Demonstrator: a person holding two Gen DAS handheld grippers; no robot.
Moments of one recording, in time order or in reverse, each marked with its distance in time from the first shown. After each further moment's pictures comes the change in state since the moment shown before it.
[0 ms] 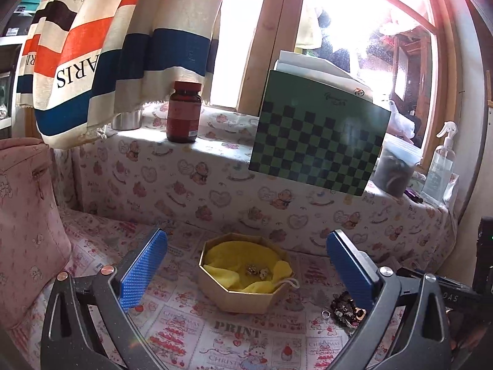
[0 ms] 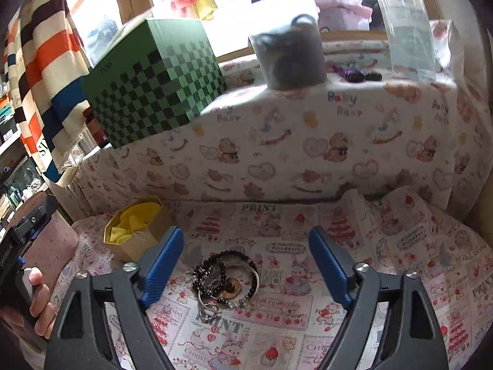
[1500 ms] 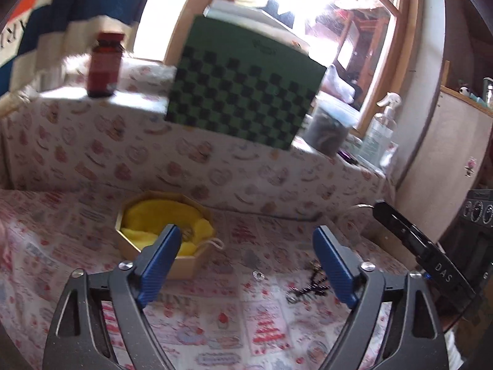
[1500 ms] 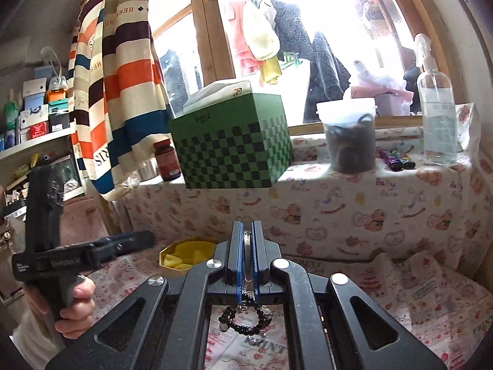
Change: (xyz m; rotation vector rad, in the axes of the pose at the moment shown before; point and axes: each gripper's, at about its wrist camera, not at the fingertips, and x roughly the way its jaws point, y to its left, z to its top) left arm 0.018 -0.025 -0.011 0.011 0.264 -0.398; right arm -0.076 0.056 -0.015 -0.206 -0.362 0.215
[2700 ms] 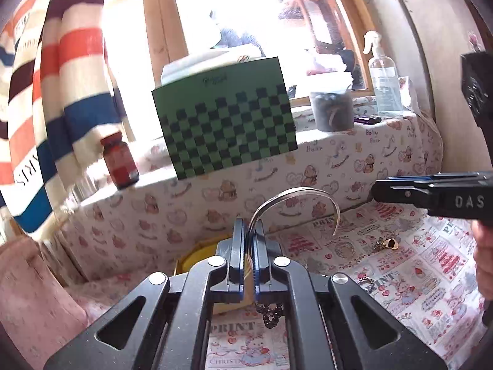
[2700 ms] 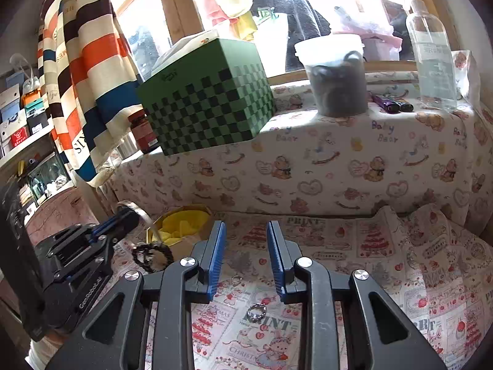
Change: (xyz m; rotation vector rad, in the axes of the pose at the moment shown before) left arm 0.002 -0.059 -0.033 0.519 -0.207 0.399; right arm 0.030 -0.027 -0.012 0.142 0.182 -0.097
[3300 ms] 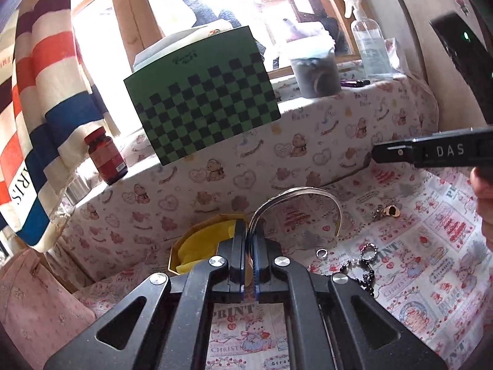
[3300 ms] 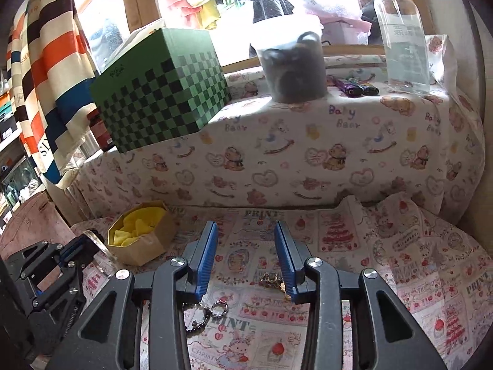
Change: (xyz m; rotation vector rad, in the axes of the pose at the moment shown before) left arm 0.018 -0.008 0.001 0.046 0.136 -0.010; right arm 0.012 -0.028 0.004 0.064 0.077 -0.148
